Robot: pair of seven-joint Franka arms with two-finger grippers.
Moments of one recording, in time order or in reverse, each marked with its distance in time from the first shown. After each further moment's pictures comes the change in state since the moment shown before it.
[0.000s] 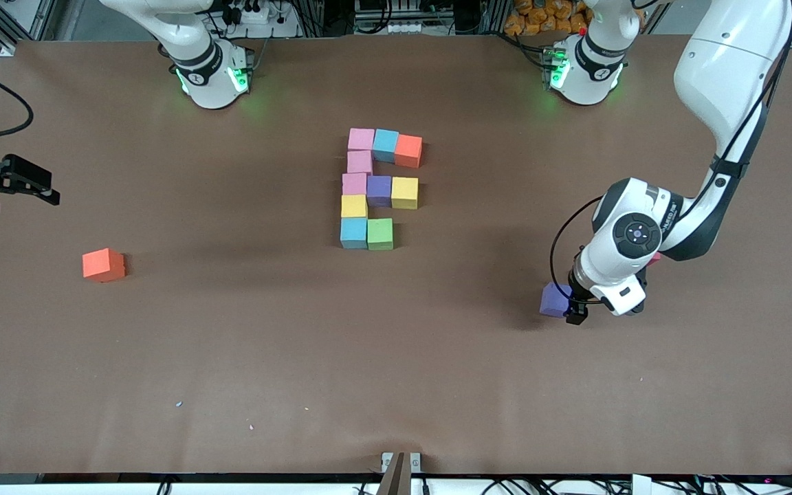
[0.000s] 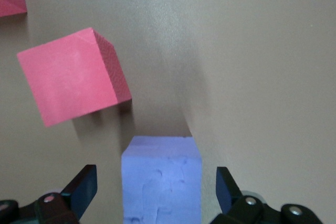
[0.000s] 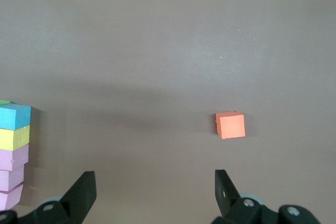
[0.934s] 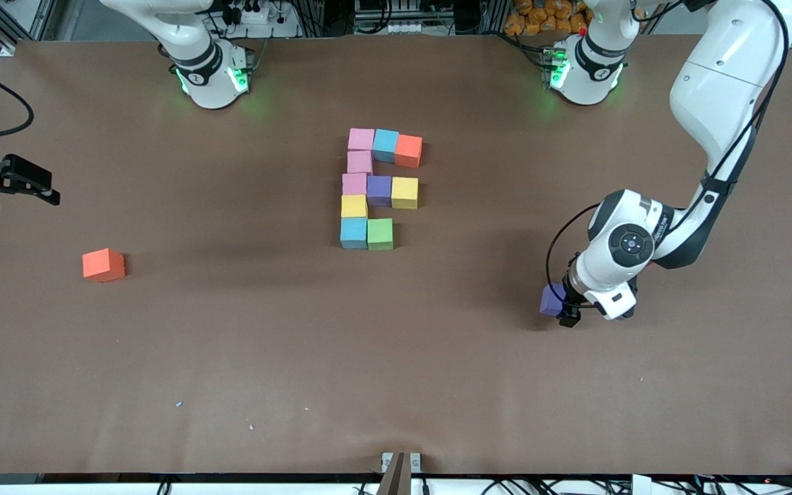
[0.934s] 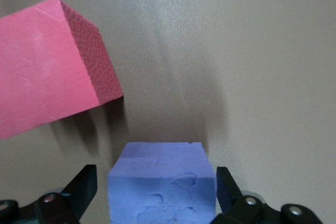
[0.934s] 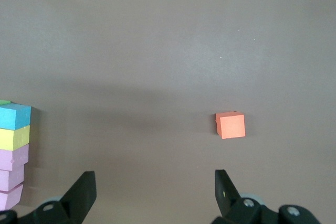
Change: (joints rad) left arm 0.010 0.077 -0.002 0.000 0.006 0.074 0.015; right arm 0.000 0.000 0.000 -0.001 0.000 0.000 0.000
